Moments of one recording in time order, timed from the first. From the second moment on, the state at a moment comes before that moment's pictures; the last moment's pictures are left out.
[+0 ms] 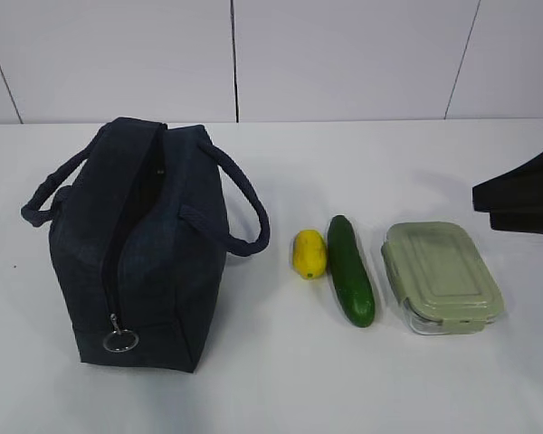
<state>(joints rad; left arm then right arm) -0.03 0.01 -0.51 -0.06 1.12 0.16 -0.31 1.44 -0.81 1.18 1.18 -1.01</state>
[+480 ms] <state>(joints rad) -0.03 0.01 -0.51 -0.06 1.12 0.16 -0.36 1.75 -1.01 1.00 1.18 -1.03</state>
